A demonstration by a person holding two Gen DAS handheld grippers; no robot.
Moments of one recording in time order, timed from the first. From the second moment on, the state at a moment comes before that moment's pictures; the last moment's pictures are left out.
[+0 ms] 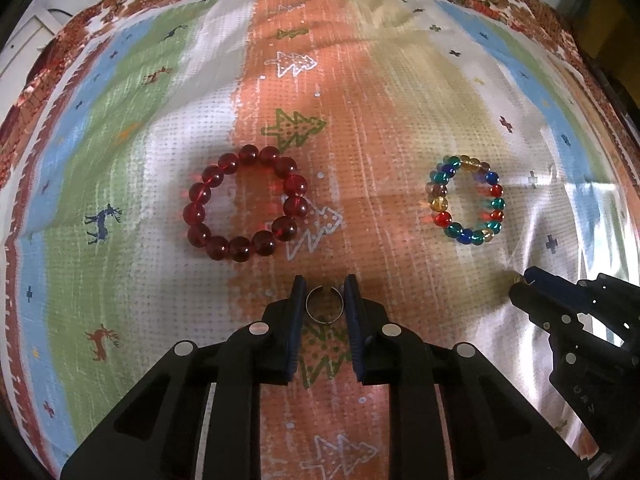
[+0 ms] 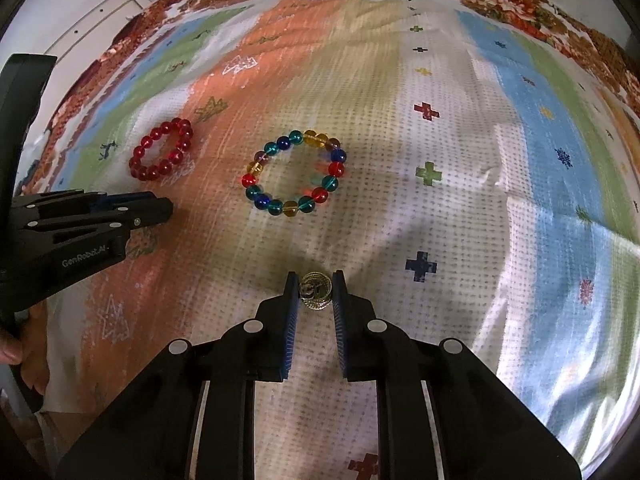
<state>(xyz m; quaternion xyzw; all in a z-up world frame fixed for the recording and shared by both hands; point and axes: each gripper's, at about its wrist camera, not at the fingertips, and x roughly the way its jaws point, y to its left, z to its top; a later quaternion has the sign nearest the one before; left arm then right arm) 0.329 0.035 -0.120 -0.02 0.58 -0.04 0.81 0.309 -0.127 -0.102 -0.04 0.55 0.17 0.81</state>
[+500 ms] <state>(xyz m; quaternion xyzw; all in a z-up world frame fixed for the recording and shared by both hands) 0.315 0.036 -0.101 -0.02 0.57 -0.03 0.82 0.291 -0.120 -0.081 -0.05 0.53 0.18 0.82</state>
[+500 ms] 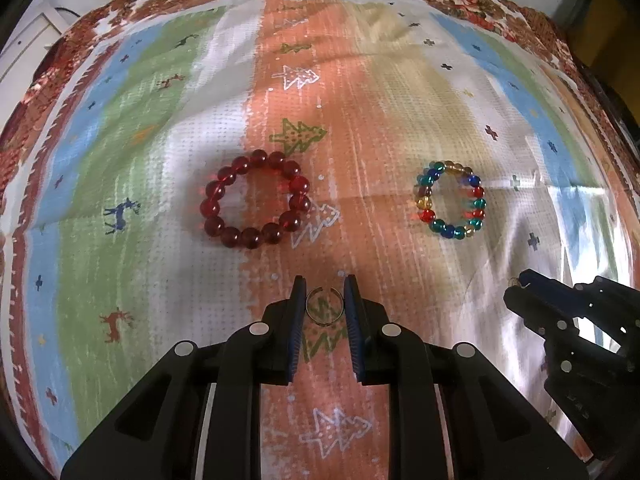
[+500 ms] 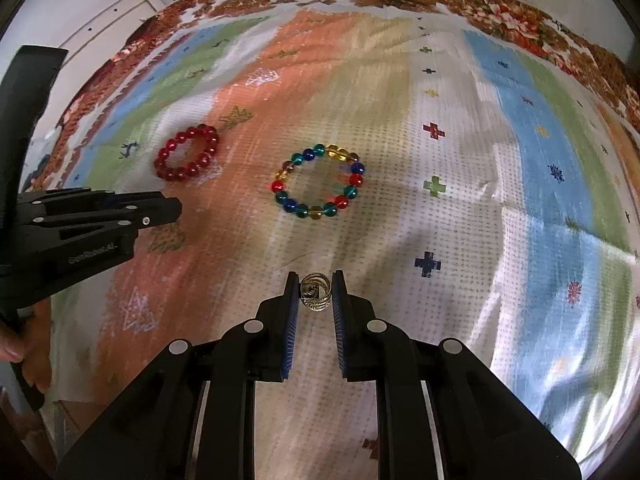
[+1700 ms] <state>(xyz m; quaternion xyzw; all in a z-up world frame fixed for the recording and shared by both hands) 0.232 0.045 -0.048 -0.05 0.53 -0.03 0.85 0.219 -0.125 -0.028 -0.06 0.48 0.20 0.85</state>
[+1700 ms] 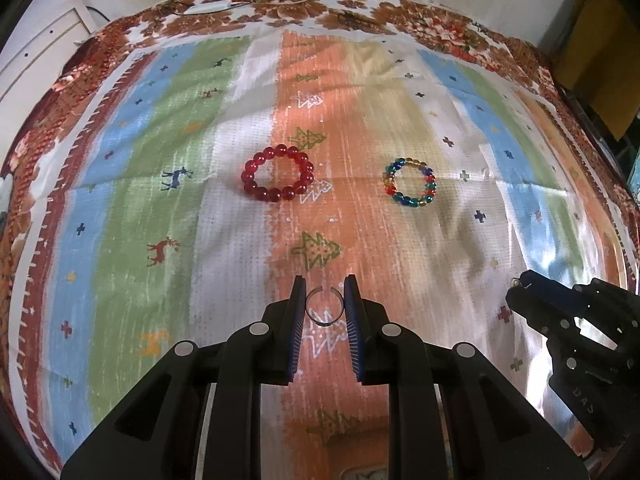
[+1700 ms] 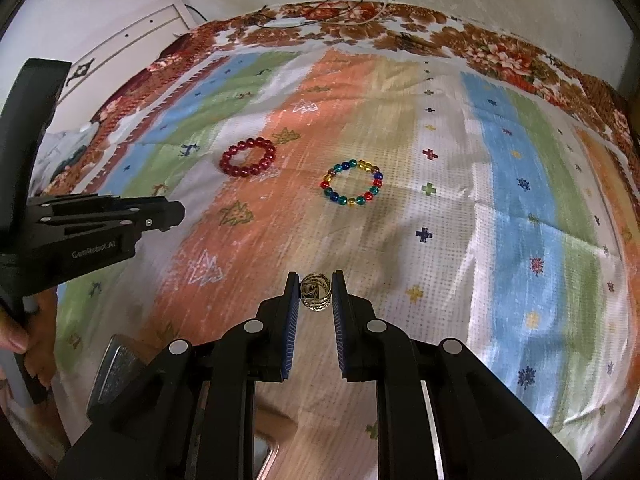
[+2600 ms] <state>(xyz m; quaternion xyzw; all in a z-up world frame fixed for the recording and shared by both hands) 0.162 0.030 -0.021 -0.05 0.49 -0.06 0.87 0.161 -0.130 -0.005 -0.06 0.46 0.23 0.86</state>
